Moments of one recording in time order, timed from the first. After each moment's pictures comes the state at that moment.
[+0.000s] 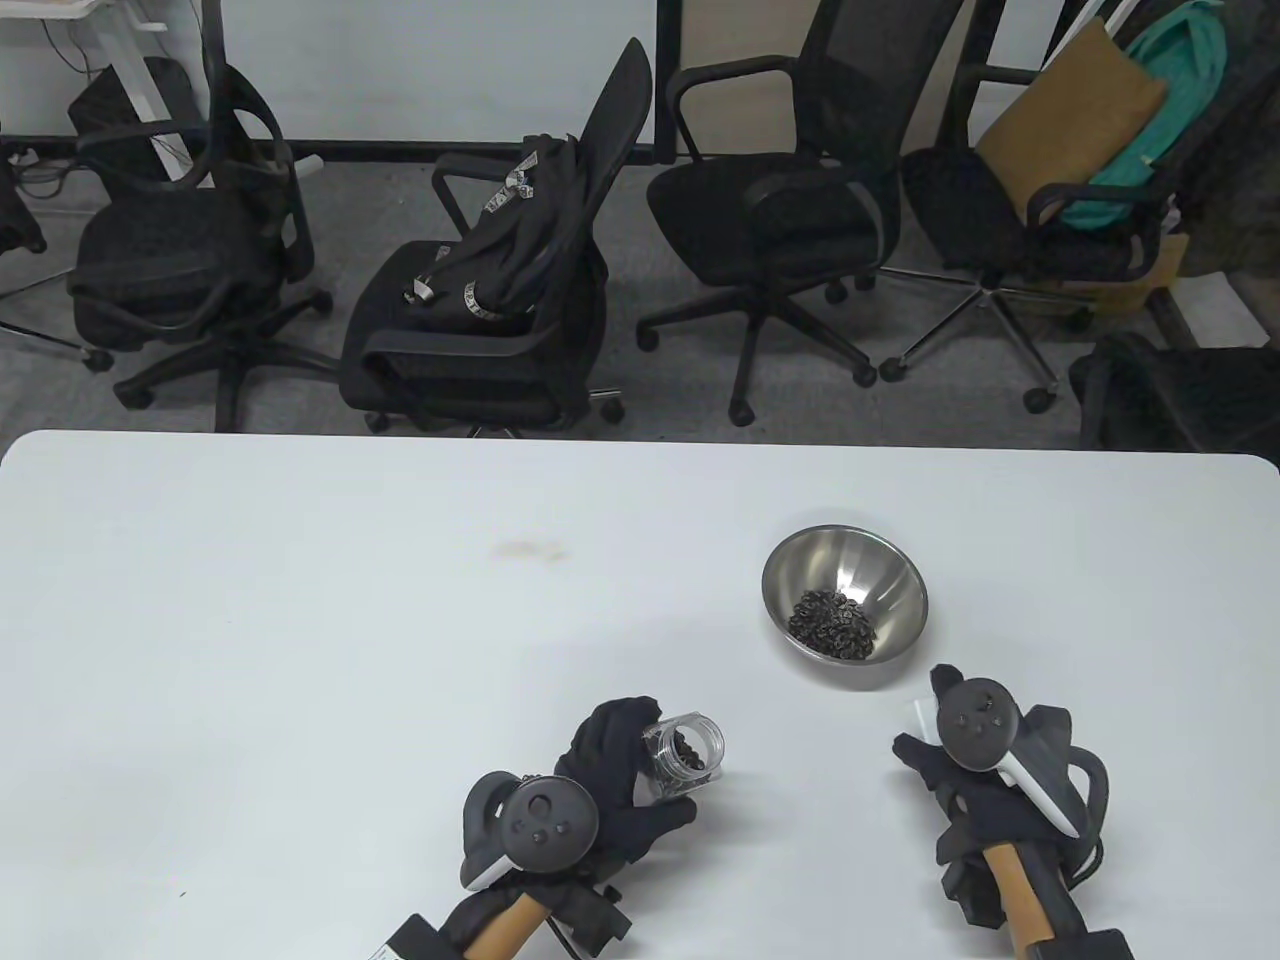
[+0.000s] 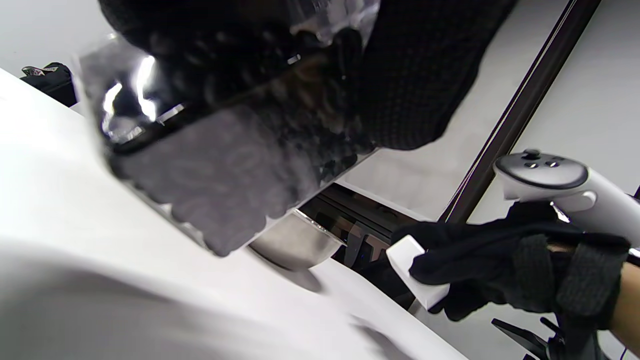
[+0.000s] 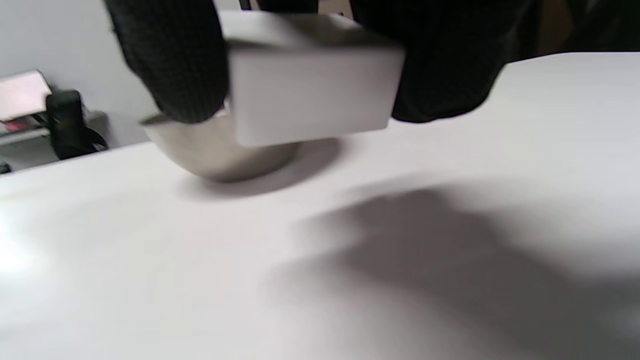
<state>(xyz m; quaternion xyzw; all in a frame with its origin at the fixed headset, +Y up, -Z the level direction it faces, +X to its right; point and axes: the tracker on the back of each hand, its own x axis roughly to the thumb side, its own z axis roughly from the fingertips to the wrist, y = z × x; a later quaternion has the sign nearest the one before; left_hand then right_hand) -0.090 -0.721 -0.257 0.06 -0.28 0.34 0.90 0.267 -0.702 -0.287 -0.07 0.05 0.99 0.11</state>
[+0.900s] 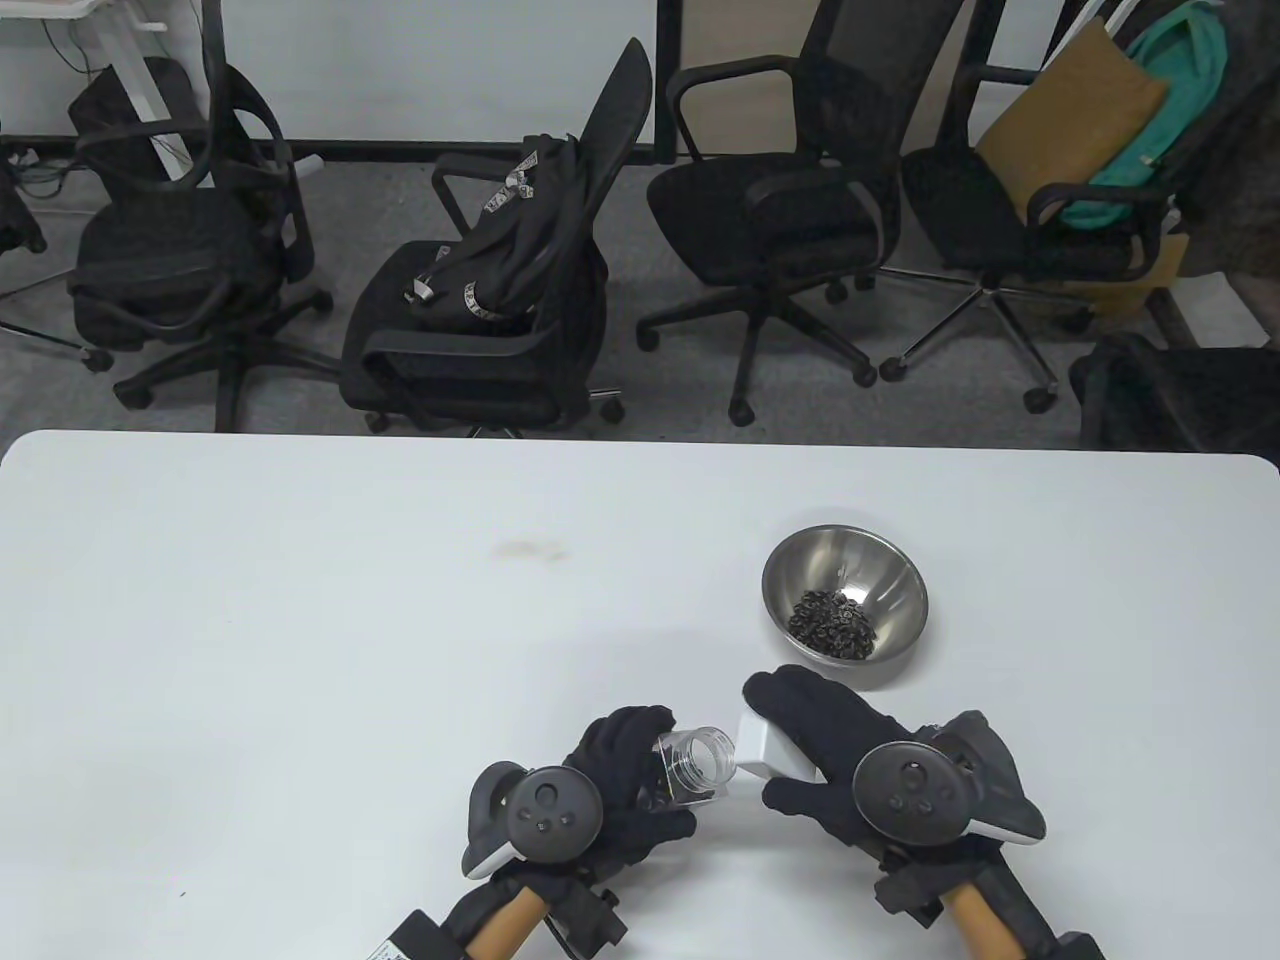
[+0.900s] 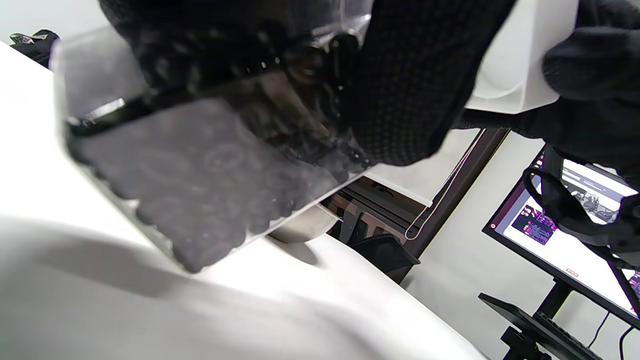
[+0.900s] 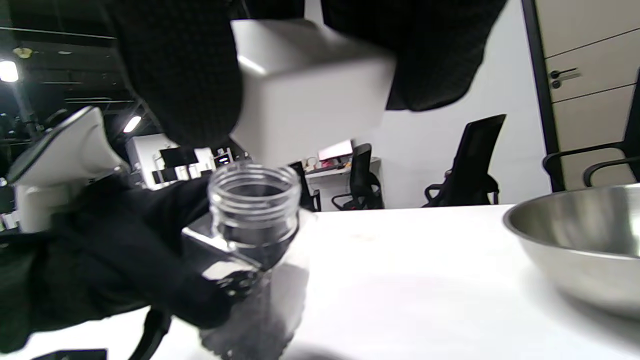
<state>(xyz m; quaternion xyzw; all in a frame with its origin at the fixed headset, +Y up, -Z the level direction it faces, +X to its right) -0.087 -0.723 -0.261 0.03 -0.30 0.33 0.89 0.162 -0.625 -0.248 0.33 -0.05 0.93 0.15</state>
